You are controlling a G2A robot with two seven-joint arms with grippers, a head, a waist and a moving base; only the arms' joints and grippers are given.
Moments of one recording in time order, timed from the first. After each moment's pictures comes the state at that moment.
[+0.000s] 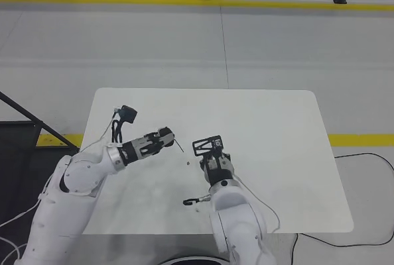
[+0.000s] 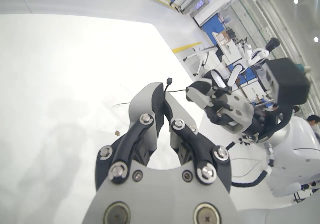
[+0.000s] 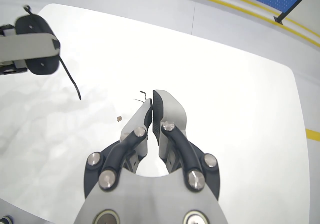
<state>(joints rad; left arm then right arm) 1.16 -1.11 -1.42 -1.66 0.20 -0.45 -0.82 -1.45 -1.69 1.02 -2.05 -1.97 0.09 0.76</state>
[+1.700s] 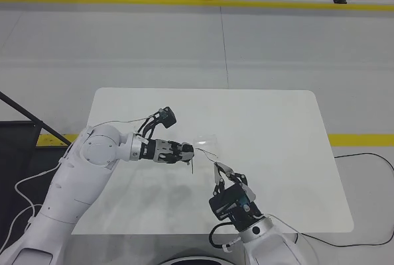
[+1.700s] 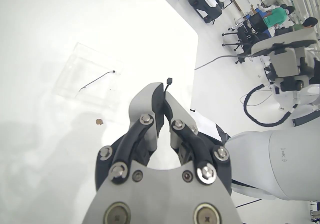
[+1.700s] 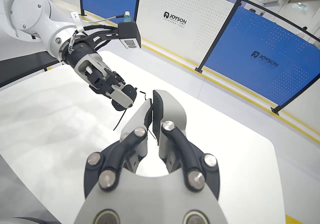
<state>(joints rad) 0.86 -1.09 -1.15 -1.44 0.07 -0.66 -1.16 -1.81 -1.56 1.18 -2.29 -2.00 -0.30 0.14</state>
